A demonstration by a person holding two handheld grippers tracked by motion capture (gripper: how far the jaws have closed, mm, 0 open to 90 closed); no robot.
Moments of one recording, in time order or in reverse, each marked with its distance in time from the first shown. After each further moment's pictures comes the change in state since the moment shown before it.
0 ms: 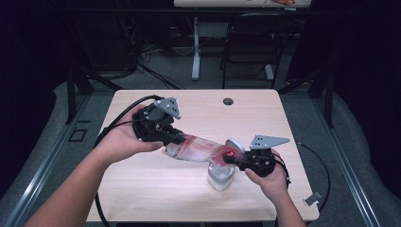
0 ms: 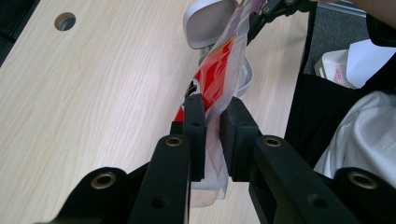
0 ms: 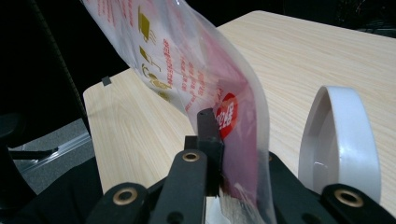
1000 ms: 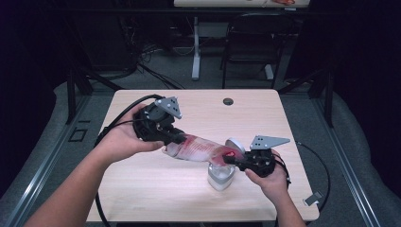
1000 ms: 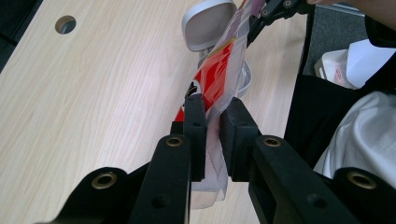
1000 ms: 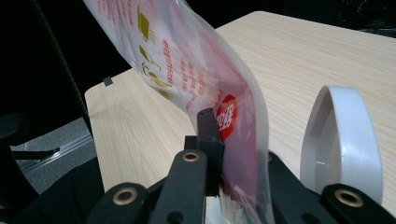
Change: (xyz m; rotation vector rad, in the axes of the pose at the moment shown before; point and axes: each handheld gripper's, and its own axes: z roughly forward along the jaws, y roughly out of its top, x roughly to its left) left arm -0.002 0.003 -0.002 -0.001 0.003 0.007; right arm 0.001 0.000 -0.001 0.001 0.001 -0.003
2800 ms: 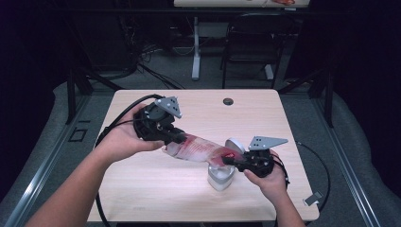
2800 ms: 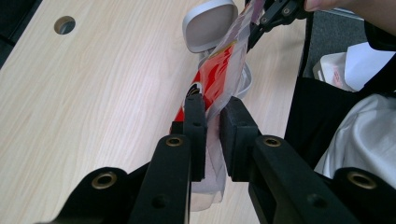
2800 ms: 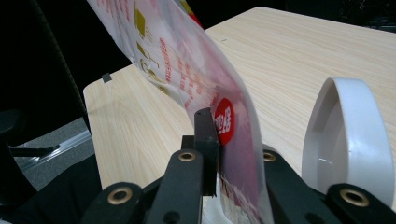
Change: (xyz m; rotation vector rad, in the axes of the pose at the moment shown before) left arm 0.003 0.000 0.002 -0.010 -0.007 -0.002; right arm -0.002 -0.004 0.005 0.009 0.005 0.003
